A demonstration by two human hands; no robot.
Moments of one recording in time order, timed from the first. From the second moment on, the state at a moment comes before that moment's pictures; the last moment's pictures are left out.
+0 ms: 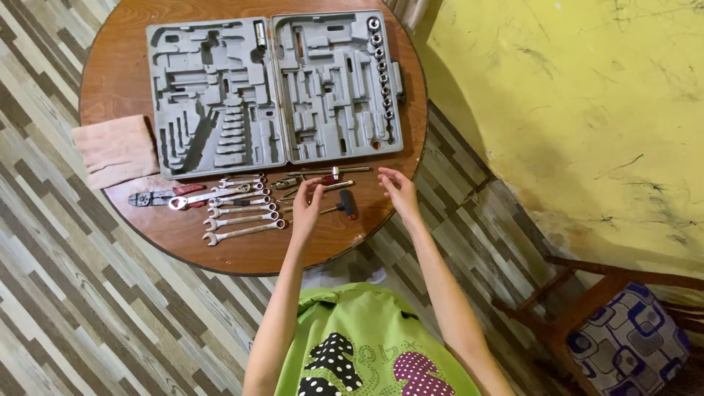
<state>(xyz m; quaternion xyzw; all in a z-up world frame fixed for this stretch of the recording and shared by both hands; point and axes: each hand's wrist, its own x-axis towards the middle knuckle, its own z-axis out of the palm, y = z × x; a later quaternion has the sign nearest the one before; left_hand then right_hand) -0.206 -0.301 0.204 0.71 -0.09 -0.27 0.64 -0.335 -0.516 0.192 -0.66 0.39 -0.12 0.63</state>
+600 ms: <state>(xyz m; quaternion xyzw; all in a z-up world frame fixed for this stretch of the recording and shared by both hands) -0.164 -0.388 0.182 0.70 -0.12 -0.32 0.63 -0.306 -0.582 0.173 -0.64 0.42 -0.16 0.63</state>
